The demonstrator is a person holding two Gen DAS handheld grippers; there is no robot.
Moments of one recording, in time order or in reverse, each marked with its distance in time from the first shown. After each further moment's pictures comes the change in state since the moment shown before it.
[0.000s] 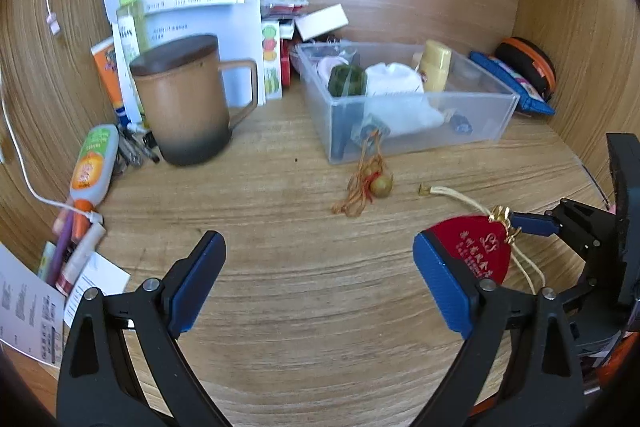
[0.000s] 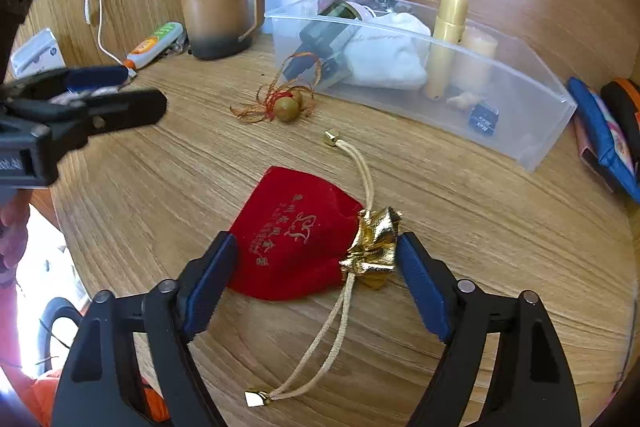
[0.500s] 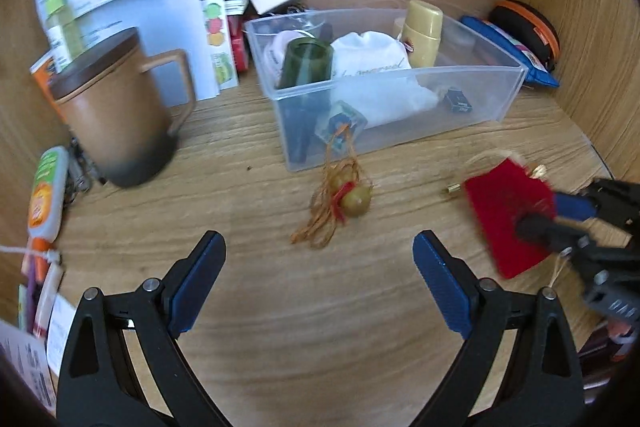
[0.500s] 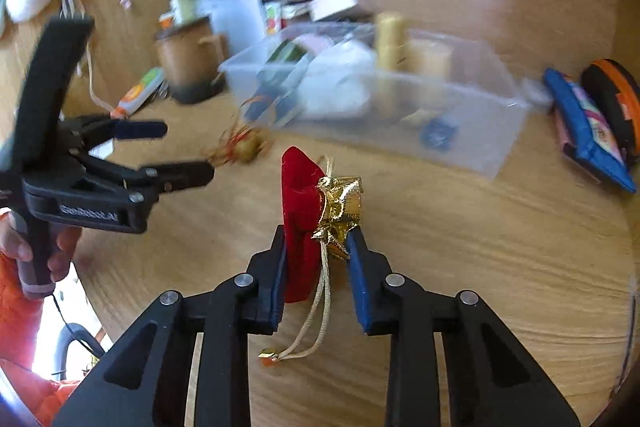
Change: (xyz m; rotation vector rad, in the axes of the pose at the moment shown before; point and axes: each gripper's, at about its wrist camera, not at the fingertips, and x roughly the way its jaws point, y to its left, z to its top) left arm 0.055 -0.030 0.027 0.089 0.106 -0.027; right arm -0.023 -0.048 0.008 0.097 -0.084 0.013
